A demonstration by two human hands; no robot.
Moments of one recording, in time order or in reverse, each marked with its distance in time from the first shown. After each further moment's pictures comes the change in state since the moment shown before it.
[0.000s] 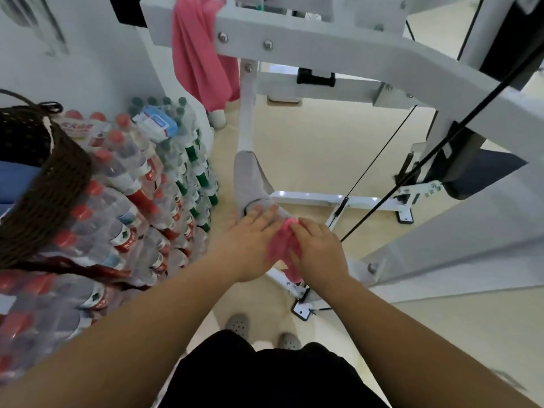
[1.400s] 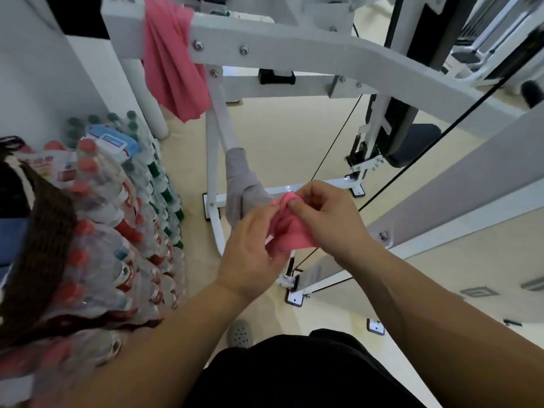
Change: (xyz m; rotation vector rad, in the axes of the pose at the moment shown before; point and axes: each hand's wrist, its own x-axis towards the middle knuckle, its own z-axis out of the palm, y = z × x) left_hand -0.062 -0.052 -0.013 -0.844 0.646 0.276; right_hand 0.016 -0.142 -0.101 0.720 0.281 0.435
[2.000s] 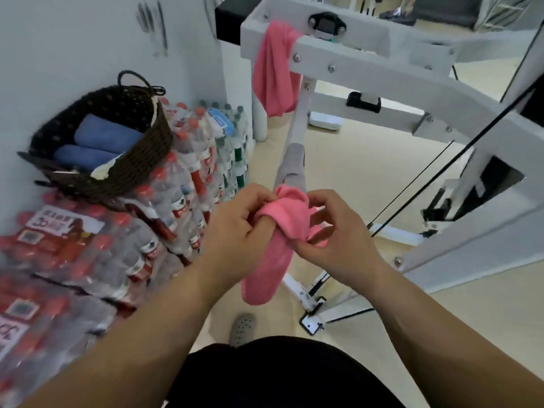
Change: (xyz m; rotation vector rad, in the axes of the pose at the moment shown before) left_hand -0.063 0.128 -0.008 0.069 0.443 -0.174; right_hand -0.050 0.033 -0.062 0.047 -0.511 -0.558
